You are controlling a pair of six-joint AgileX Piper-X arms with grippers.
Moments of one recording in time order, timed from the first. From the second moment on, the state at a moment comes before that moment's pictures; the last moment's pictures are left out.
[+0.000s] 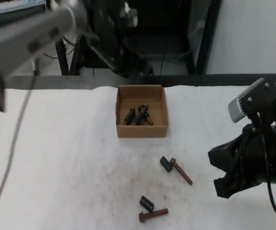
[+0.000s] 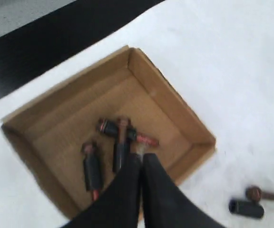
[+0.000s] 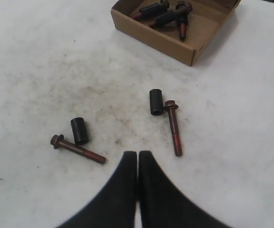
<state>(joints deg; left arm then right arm) -23.0 117.4 -104.6 48.4 19.2 10.1 28.7 56.0 -37.4 30.9 -7.5 -3.6</state>
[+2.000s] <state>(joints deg) -21.7 24.6 -10.6 1.4 12.4 0.4 23.5 105.1 -65.0 35.7 -7.6 -19.0</state>
